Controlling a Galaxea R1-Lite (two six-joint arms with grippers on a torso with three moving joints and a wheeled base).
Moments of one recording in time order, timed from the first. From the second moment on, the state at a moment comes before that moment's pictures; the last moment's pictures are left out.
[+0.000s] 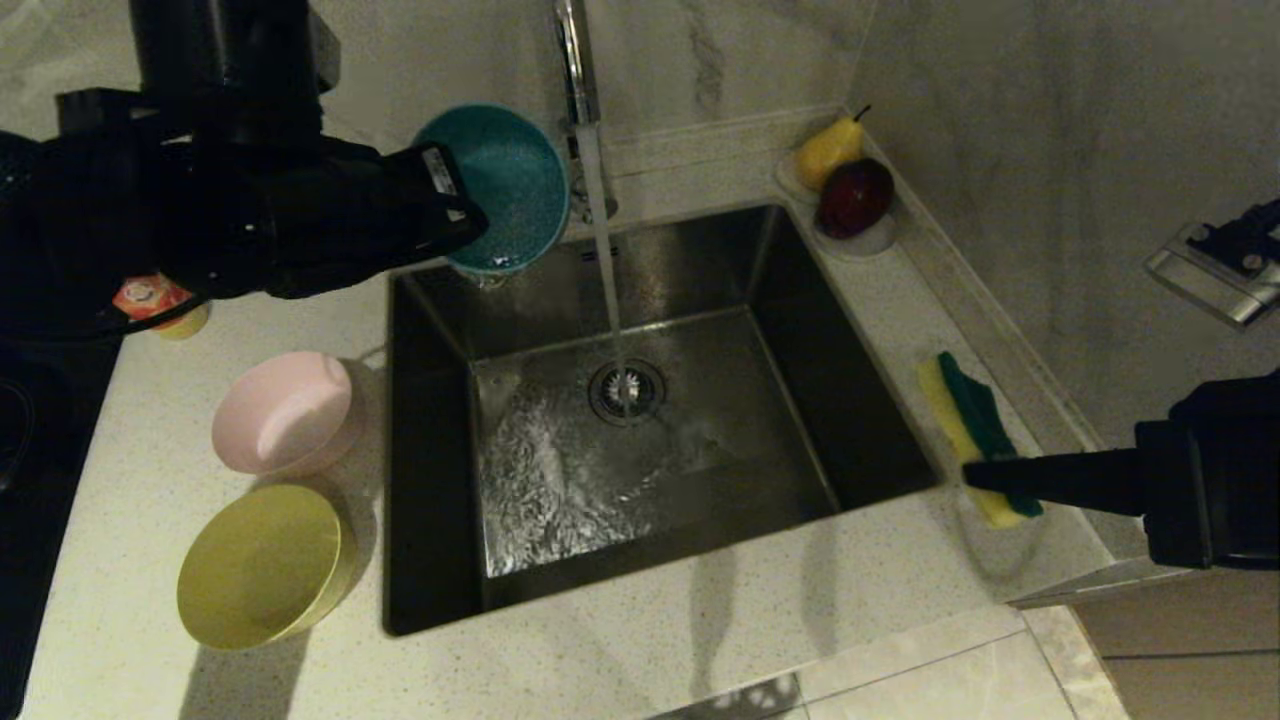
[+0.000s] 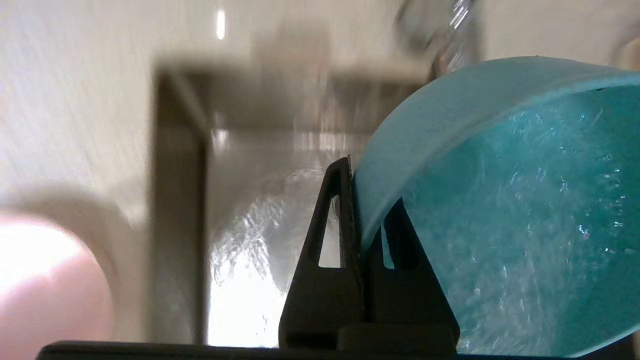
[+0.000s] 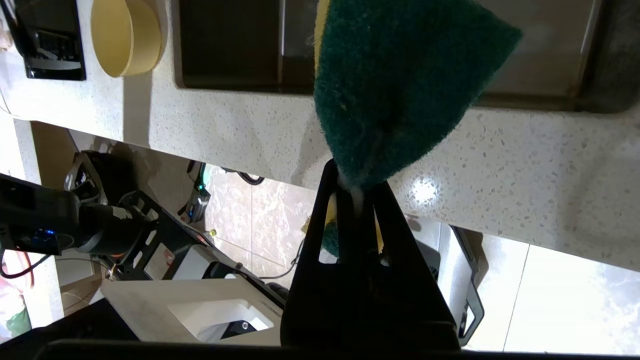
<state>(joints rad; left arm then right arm) -0.49 1.65 -1.47 -0.07 0.47 -0.32 0.55 1.24 -1.09 0.31 0.18 0.34</state>
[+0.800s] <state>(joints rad) -0.49 1.46 -0.99 -0.99 0.26 0.04 0.55 1.25 -1.08 0.31 0.18 0.34</state>
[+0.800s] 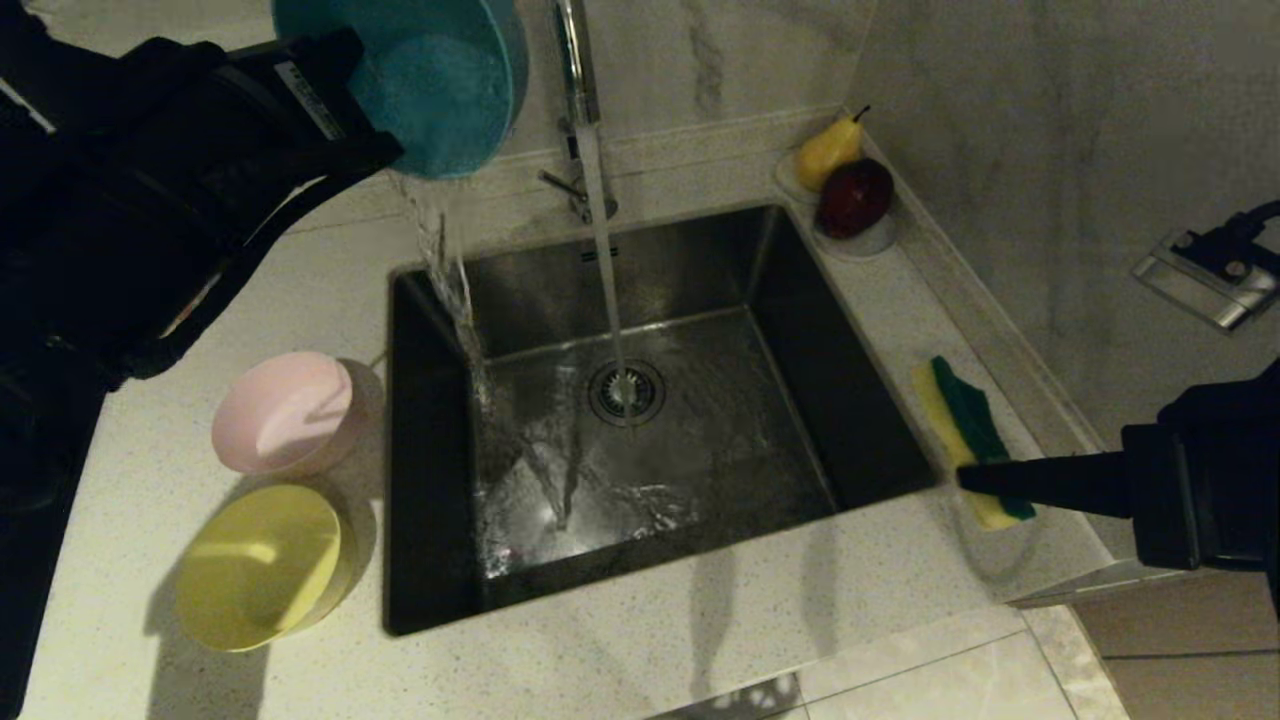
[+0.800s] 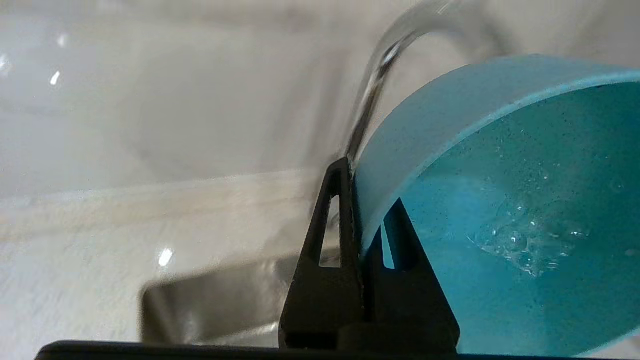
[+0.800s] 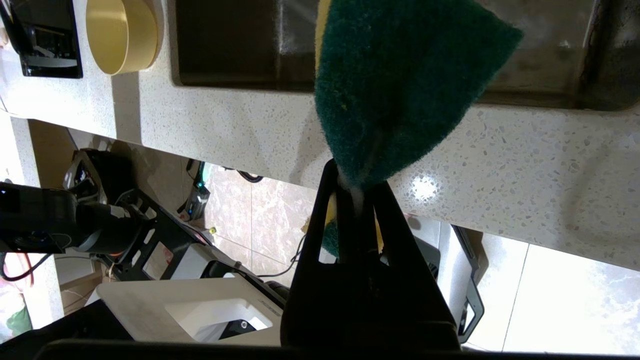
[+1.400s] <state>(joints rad) -0.48 1.36 -0.90 -1.04 0.22 0.03 0.55 1.25 -1.08 0.31 0.26 0.37</state>
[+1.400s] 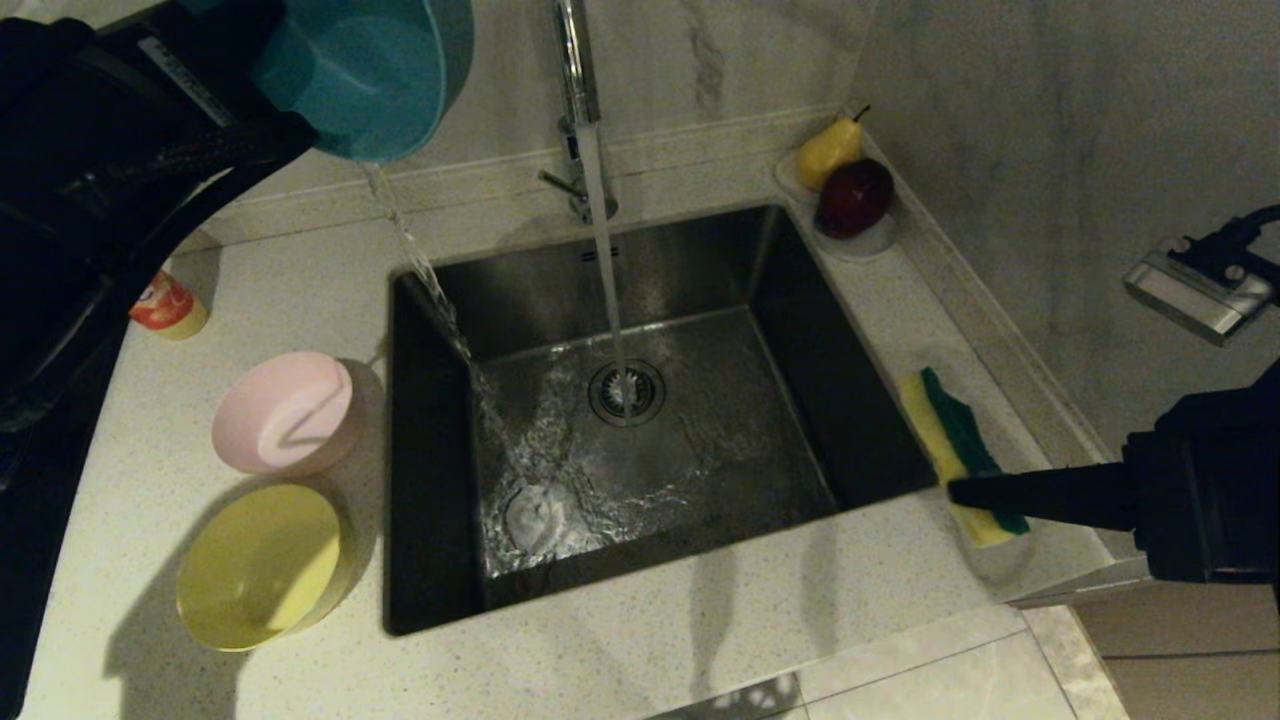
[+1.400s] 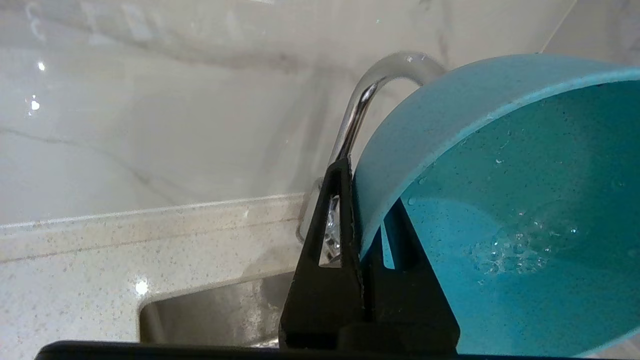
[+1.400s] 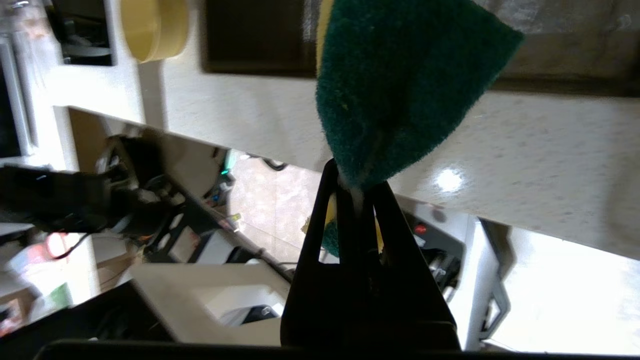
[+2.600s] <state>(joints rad) -0.64 1.27 -0.90 -0.14 0.25 -0.19 0.66 1.30 -1.26 0.32 0.61 0.54</state>
